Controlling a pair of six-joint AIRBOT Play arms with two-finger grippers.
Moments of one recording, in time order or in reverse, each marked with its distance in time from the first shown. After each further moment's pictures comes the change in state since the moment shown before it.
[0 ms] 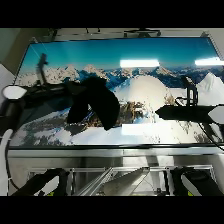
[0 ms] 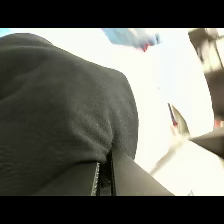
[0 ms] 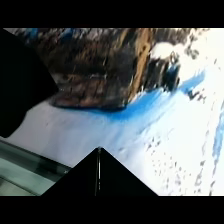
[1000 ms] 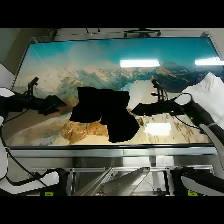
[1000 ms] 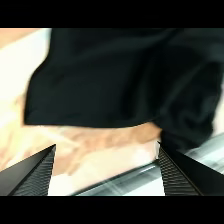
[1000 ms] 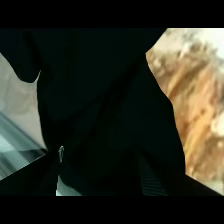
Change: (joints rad) left arm 0.465 -0.241 0.035 0.407 -0.357 -0.059; right arm 0.104 -0.519 0.041 0.422 -0.158 -0.382
